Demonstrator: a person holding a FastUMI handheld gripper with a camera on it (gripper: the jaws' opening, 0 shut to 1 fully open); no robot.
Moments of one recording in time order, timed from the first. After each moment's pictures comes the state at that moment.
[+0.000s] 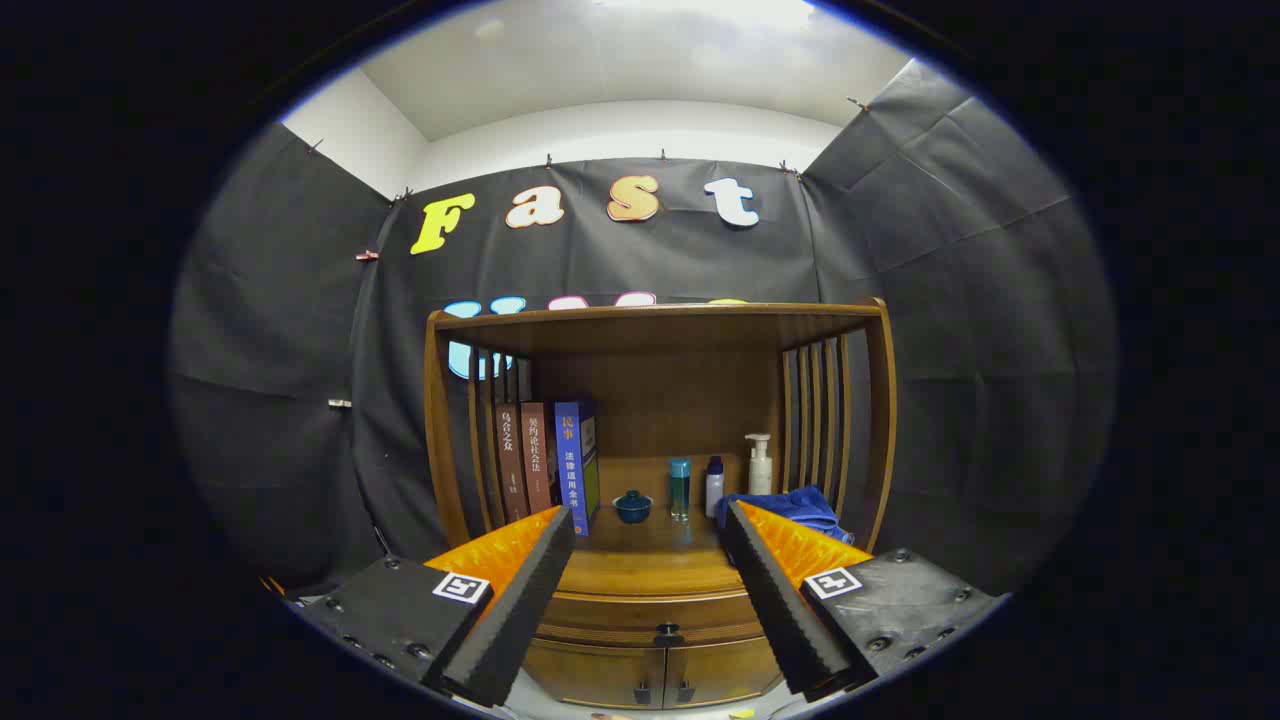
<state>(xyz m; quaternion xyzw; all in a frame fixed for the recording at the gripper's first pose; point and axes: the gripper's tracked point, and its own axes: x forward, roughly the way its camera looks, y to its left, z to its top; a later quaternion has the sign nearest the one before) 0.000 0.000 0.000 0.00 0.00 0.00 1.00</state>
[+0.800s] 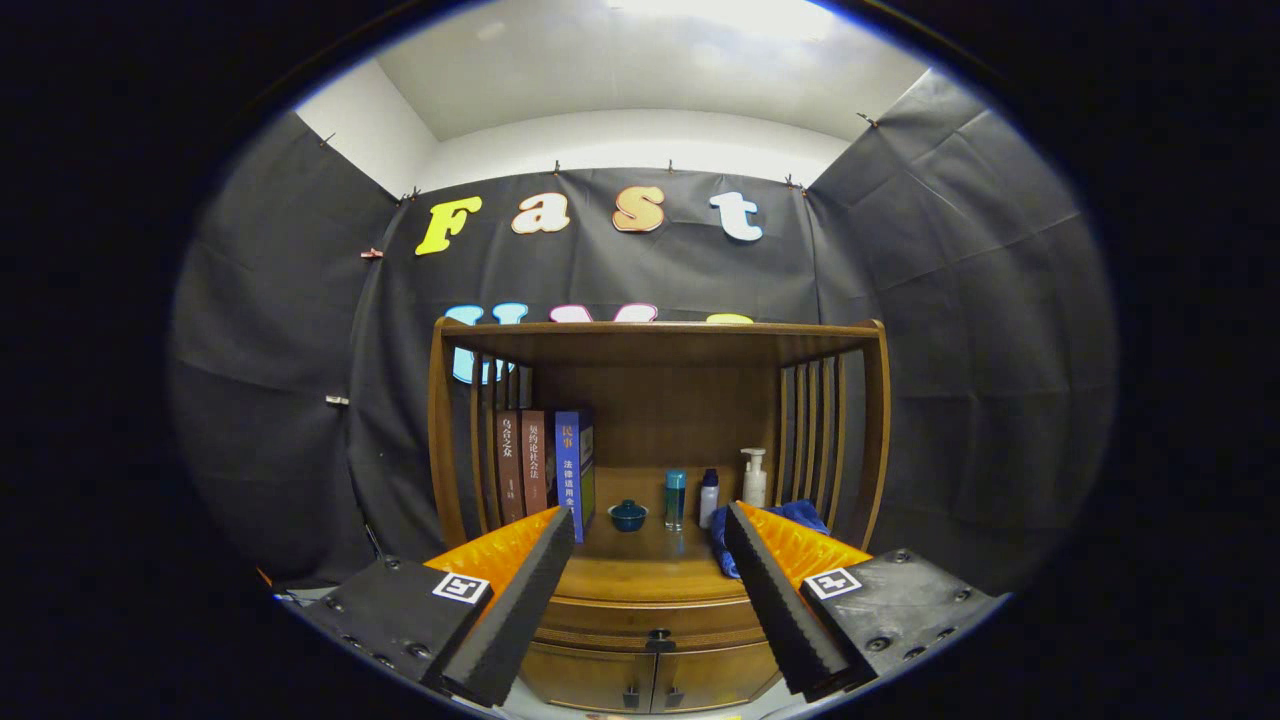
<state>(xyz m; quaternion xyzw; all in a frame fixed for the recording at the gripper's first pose) -0.005 0.002 0.009 -0.02 -0.02 0.00 1.00</state>
